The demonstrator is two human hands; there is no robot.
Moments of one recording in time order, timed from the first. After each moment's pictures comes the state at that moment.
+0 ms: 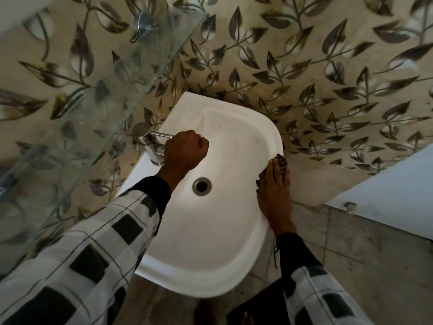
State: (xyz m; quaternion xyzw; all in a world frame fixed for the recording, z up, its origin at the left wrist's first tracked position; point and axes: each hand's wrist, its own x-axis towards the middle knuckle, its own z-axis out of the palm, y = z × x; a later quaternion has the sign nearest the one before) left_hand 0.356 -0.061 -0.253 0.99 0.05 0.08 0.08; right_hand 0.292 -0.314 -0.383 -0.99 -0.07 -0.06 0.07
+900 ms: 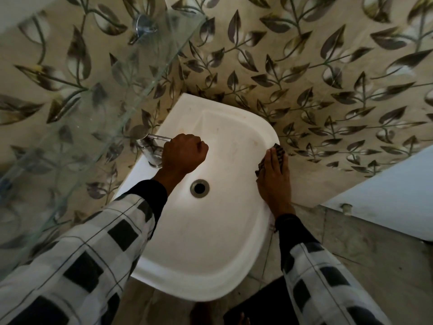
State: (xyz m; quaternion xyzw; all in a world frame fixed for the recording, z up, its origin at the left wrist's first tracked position) left_hand 0.353 -0.061 -0.247 0.99 0.03 0.07 0.08; right_hand 0.331 -0.316 -0.366 -0.99 -0.04 -0.04 0.12
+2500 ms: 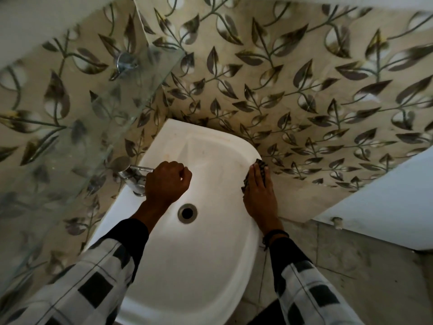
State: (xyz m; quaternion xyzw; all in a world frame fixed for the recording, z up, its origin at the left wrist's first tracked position) left_hand 0.351 -0.058 -0.258 0.98 -0.01 0.18 0.09; right_hand 0.351 -0.320 -0.361 -0.99 -0.06 -0.05 0.15
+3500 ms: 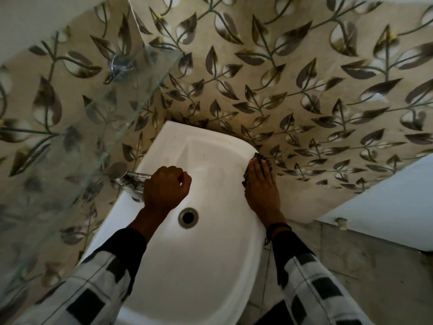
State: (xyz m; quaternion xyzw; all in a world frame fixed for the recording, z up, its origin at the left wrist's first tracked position) left_hand 0.356 -0.058 -0.264 0.98 0.00 0.19 0.09; right_hand 0.383 -0.320 -0.362 -0.99 -0.06 -0.07 0.14
